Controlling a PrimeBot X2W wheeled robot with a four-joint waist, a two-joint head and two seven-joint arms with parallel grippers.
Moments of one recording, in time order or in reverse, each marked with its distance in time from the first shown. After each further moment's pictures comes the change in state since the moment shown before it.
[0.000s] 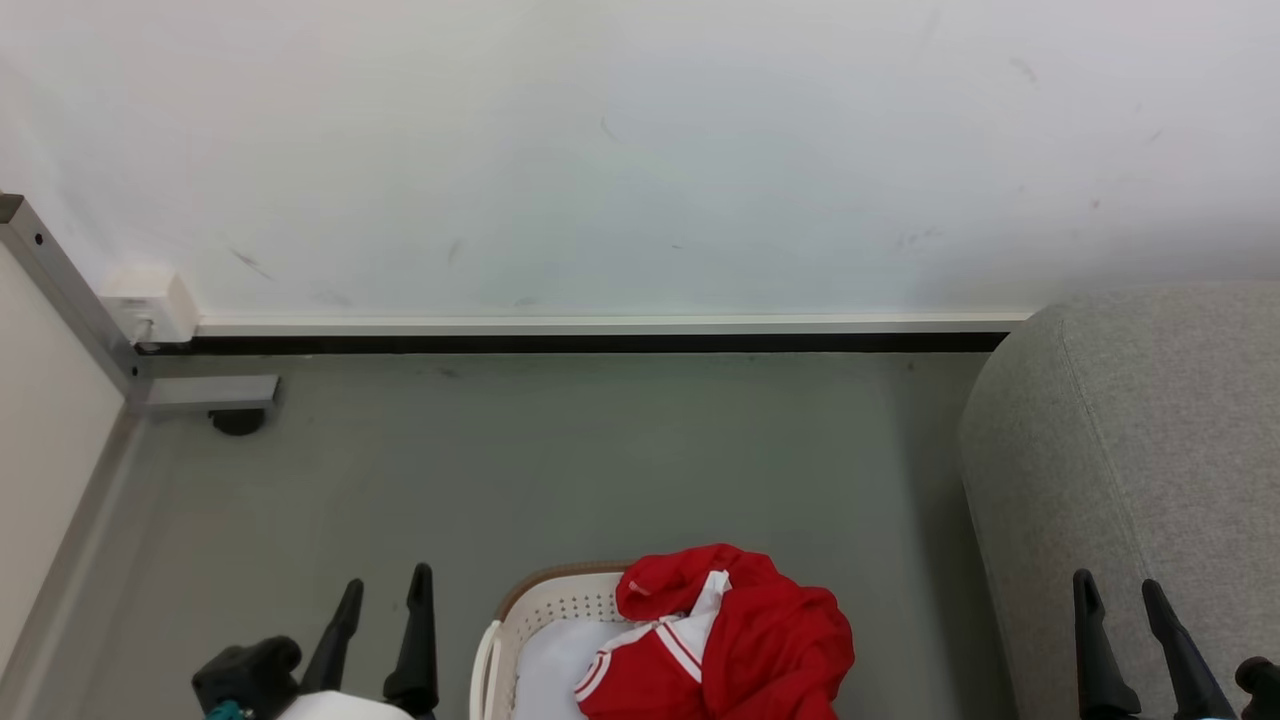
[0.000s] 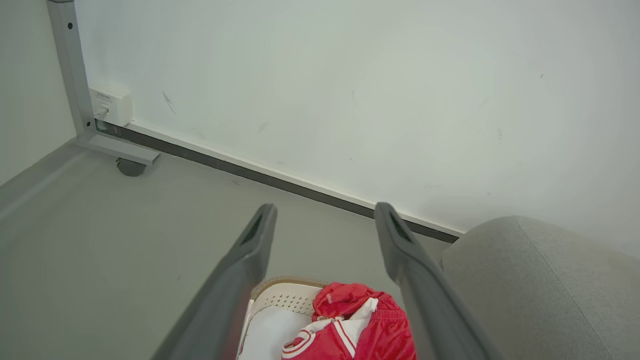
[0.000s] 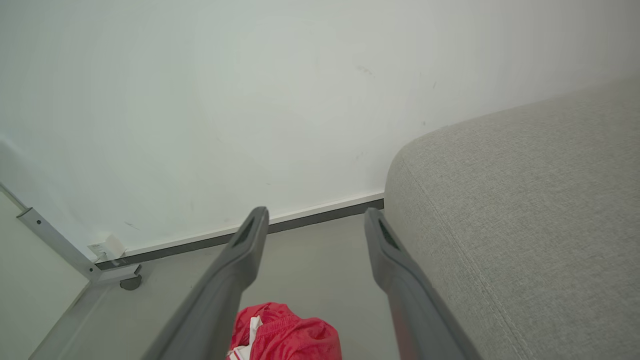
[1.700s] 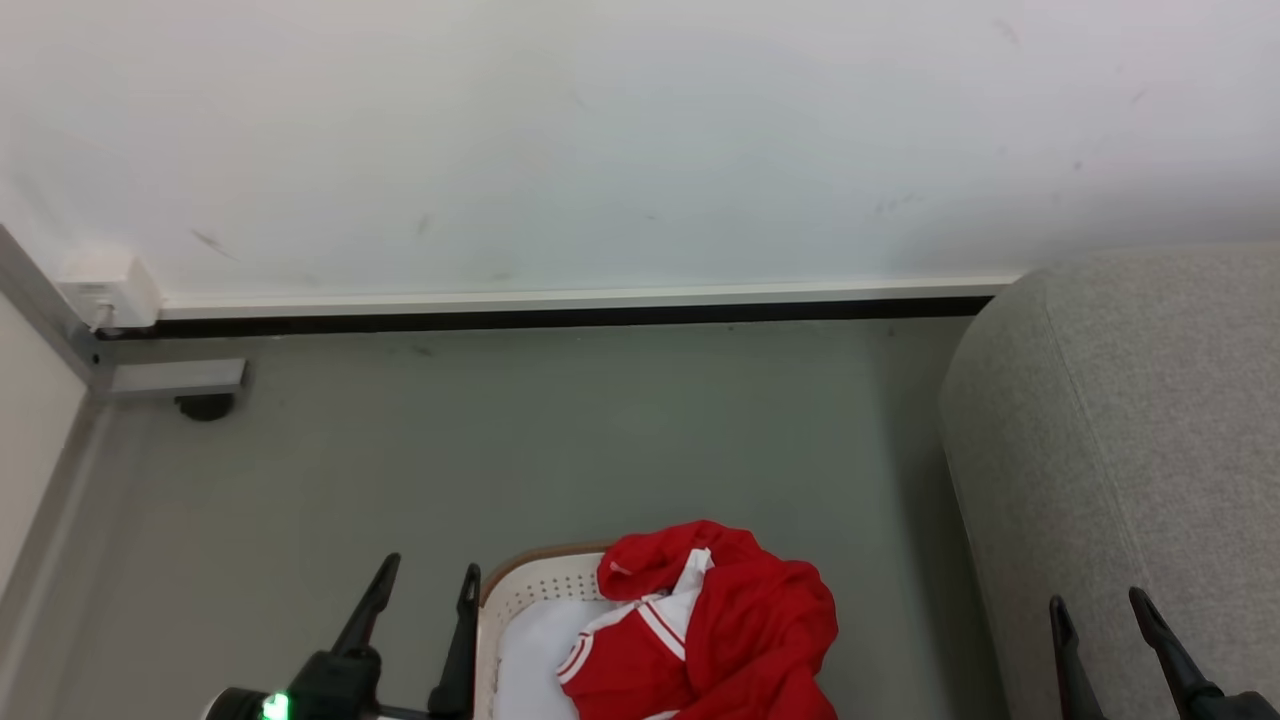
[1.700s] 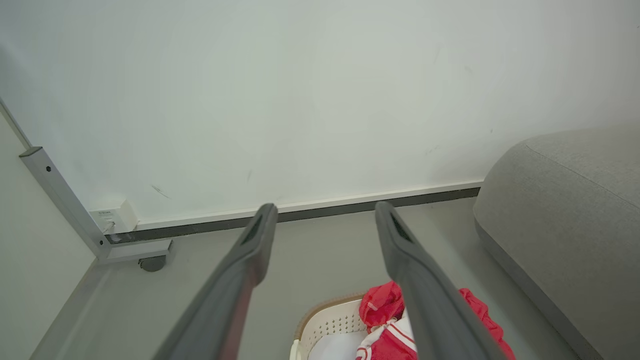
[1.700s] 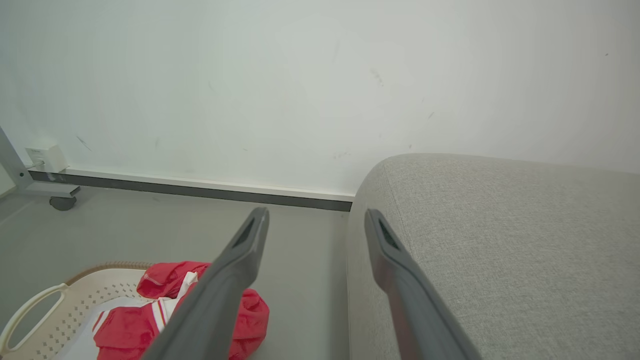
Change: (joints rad) left arm 0.010 0.021 -0.054 -0.030 0.414 0.042 -0.108; right arm 0.026 -0.005 -0.011 0.028 -0.370 0.000 -0.107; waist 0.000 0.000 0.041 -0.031
